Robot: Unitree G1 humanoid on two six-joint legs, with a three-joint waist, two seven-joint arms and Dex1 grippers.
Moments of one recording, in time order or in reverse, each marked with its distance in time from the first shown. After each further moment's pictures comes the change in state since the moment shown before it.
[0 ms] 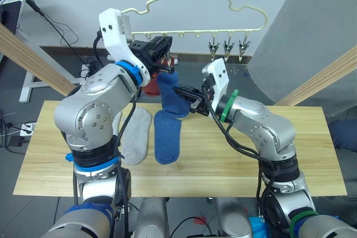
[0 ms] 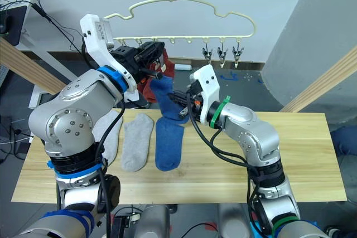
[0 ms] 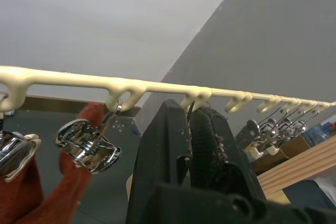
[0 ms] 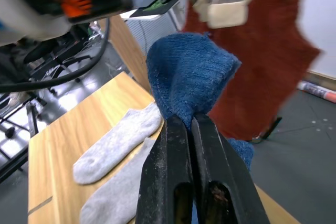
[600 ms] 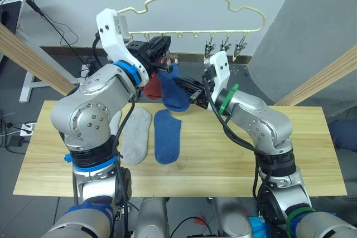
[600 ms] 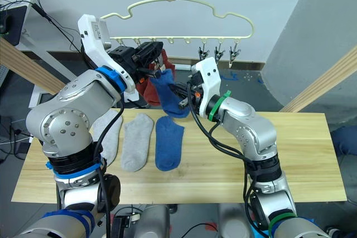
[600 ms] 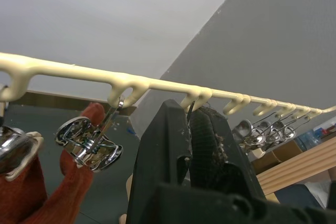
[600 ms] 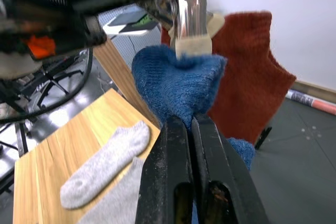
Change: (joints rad) left arm -0.001 -0.003 0.030 0.001 -0.060 0.021 0.034; right arm -0.054 0.041 -0.037 0.059 0.002 -0.035 -0.038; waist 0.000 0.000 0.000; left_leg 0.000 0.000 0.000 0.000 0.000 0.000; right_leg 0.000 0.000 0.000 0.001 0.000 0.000
